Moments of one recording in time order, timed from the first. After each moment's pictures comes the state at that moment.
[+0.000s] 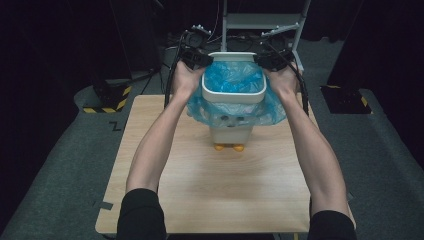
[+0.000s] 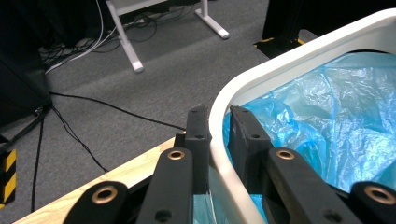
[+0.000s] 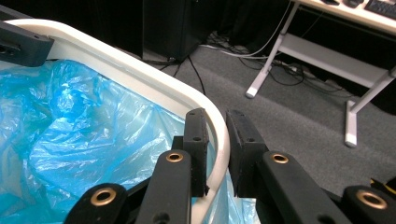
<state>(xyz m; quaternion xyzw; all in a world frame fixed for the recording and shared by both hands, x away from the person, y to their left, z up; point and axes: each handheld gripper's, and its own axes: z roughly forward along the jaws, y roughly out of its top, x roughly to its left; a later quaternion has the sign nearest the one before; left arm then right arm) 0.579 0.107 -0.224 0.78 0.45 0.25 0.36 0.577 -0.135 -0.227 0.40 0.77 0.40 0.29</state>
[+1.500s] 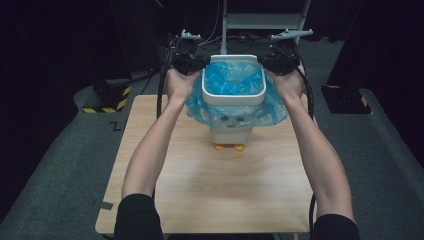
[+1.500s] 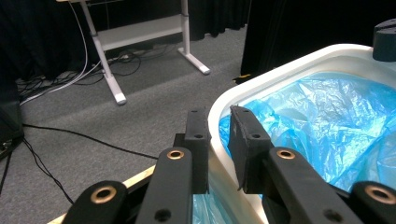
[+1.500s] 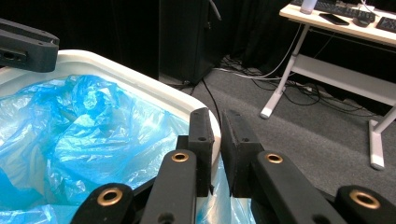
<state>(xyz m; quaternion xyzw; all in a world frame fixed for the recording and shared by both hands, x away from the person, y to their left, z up) 0.563 0.130 -0.236 0.75 0.42 0.25 0.45 0.566 -0.154 -0.233 0.38 0.75 0.46 0.28</state>
